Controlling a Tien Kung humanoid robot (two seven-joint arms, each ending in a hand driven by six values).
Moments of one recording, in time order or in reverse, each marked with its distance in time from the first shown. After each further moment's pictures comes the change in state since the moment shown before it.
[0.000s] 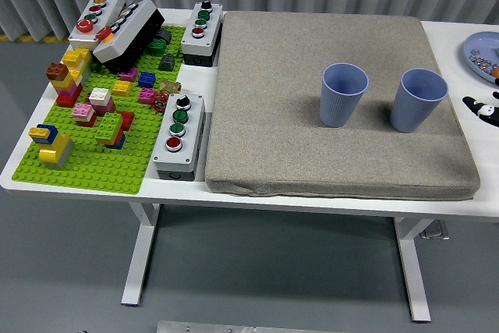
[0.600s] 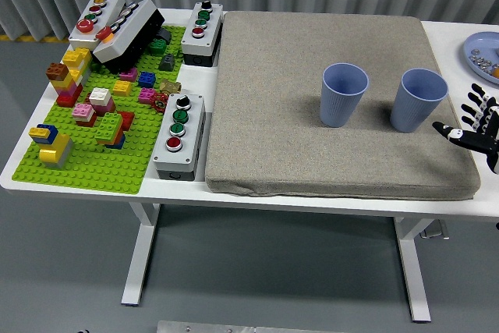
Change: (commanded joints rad) left arm -0.004 -0.002 0.009 0.000 -0.002 -0.002 0.000; right arm -0.003 0.034 -0.081 -0.048 0.030 -0.002 0.022
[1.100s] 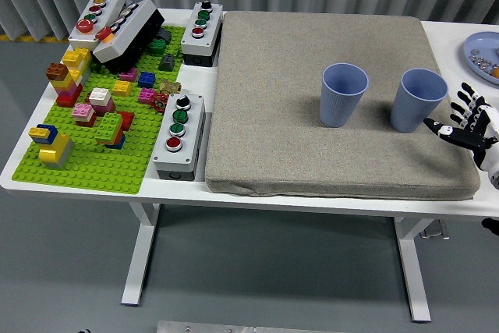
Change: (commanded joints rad) left arm -0.003 0.000 0.017 0.000 -0.015 -0.001 -0.001; right arm 0.074 0.029 -0.050 -0.144 0.049 -0.008 0.097
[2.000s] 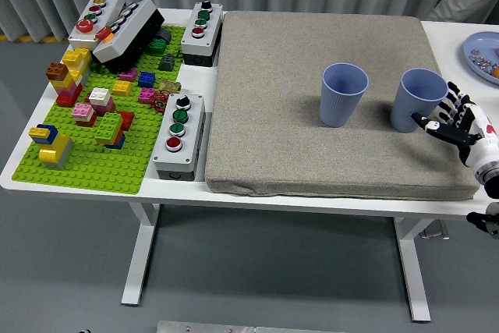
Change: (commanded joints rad) left arm -0.002 0.005 0.046 0.000 -0.030 0.000 -0.007; right arm 0.061 0.026 -0.060 -0.076 0.033 -0.004 0.015
